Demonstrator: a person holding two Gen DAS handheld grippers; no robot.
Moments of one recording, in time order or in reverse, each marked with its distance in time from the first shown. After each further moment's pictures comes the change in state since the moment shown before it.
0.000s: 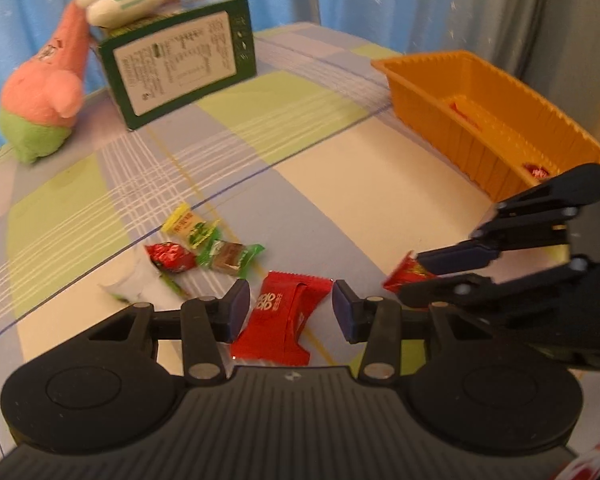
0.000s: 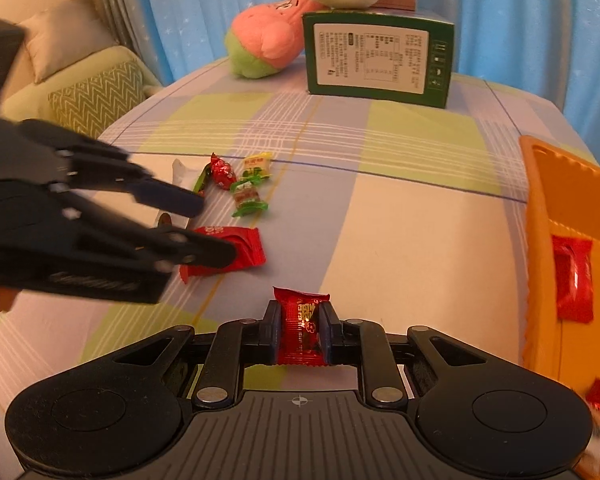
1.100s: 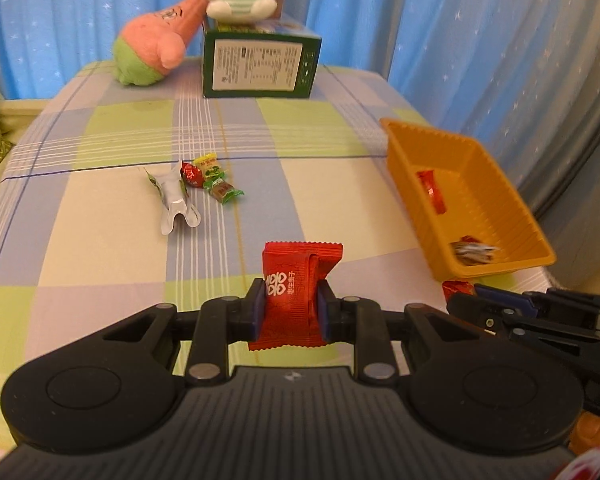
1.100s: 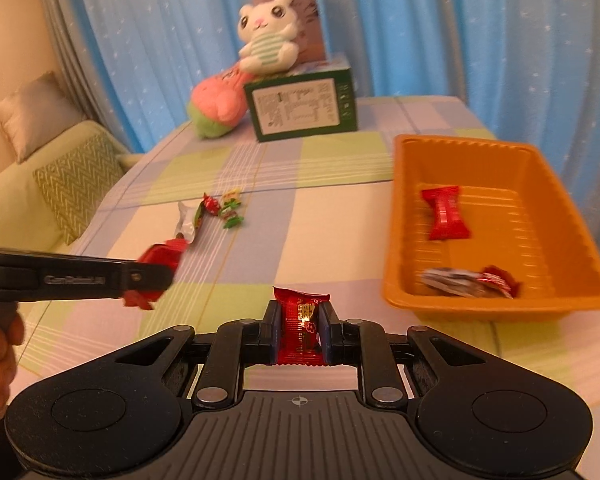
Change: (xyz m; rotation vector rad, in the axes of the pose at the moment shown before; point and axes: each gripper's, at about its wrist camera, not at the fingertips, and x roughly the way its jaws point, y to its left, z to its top) left arm -0.133 -0.086 -0.039 -0.463 -0.105 0.101; right arm -0.158 0.001 -0.058 0.202 -0.147 -0.085
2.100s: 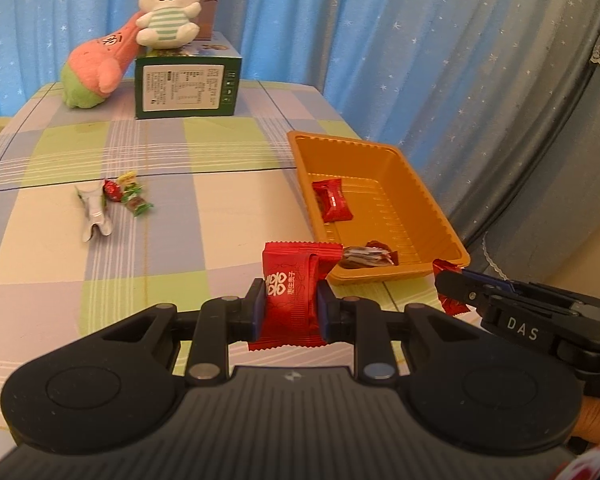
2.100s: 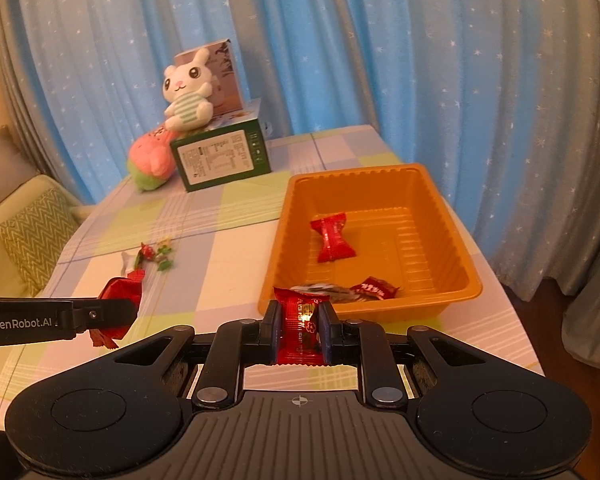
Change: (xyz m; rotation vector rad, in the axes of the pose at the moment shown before) left arm -0.025 -0.084 -0.004 0.038 -0.030 -0.109; right arm -0.074 -0.065 0.000 0.111 -0.100 -0.124
